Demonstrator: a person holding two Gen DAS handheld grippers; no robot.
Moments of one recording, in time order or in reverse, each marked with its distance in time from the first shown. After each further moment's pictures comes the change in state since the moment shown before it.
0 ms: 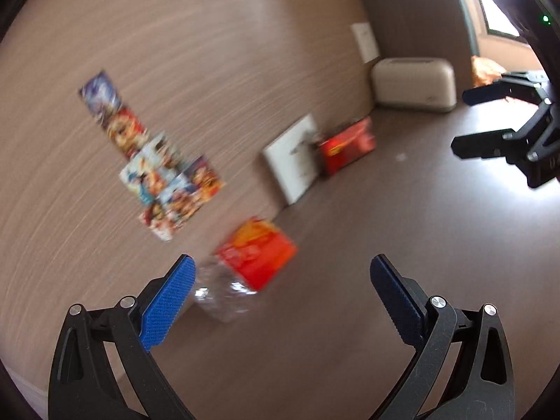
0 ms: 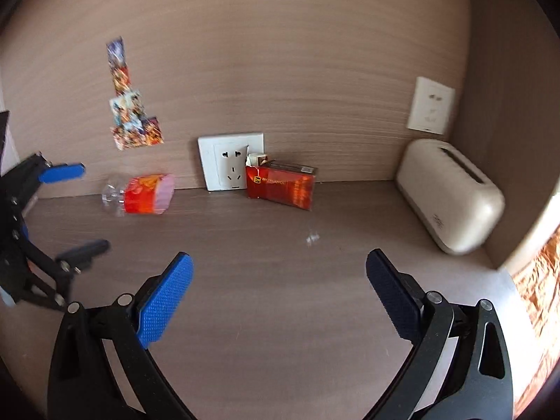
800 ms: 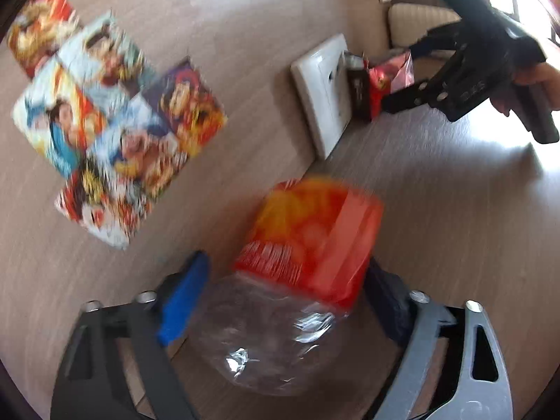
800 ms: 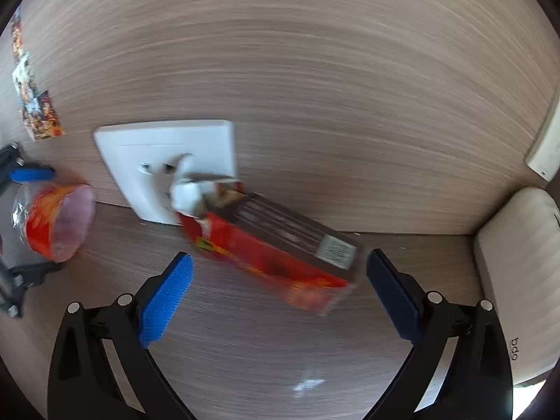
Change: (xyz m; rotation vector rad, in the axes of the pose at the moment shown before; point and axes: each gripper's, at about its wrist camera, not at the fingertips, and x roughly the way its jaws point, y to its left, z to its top) left arm 0.100 0.036 -0.006 0.042 0.133 -0.134; right arm 0.147 -0.004 0.062 -0.153 0.122 0.088
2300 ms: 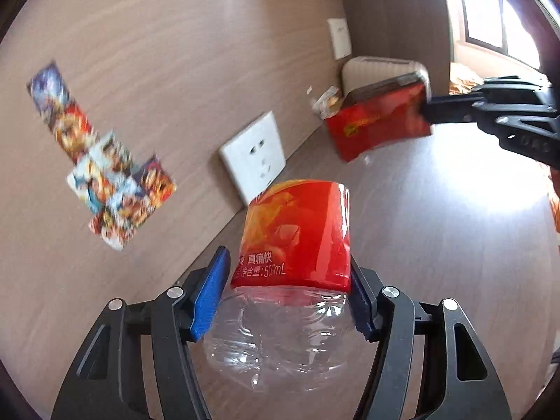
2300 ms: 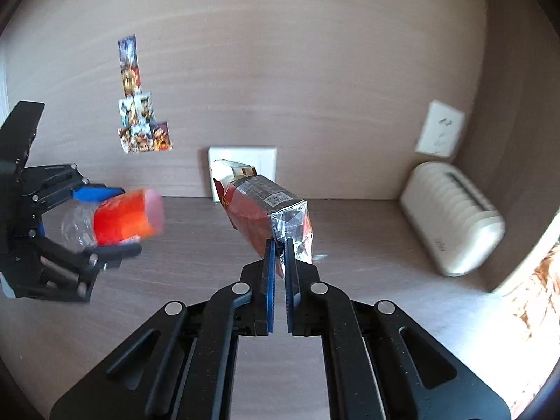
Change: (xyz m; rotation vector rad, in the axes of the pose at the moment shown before) left arm -0.089 -0.059 0.016 -0.052 -0.126 -0.073; right arm -0.182 0.040 -0.074 0.116 -0.167 -0.141
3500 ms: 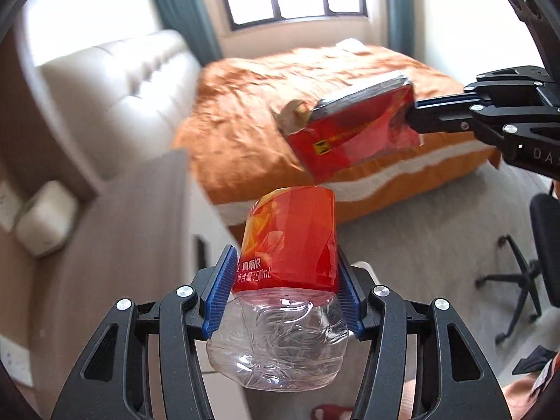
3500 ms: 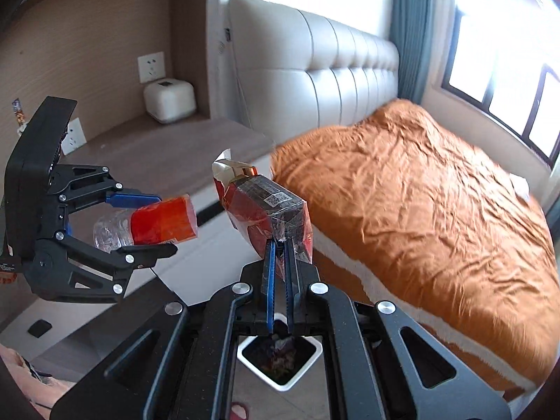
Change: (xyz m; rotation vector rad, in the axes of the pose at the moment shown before) left arm -0.090 -0.437 0.013 0.589 -0.091 -0.638; right arm -0.308 -0.118 -0.281 0.515 0.172 -0.534
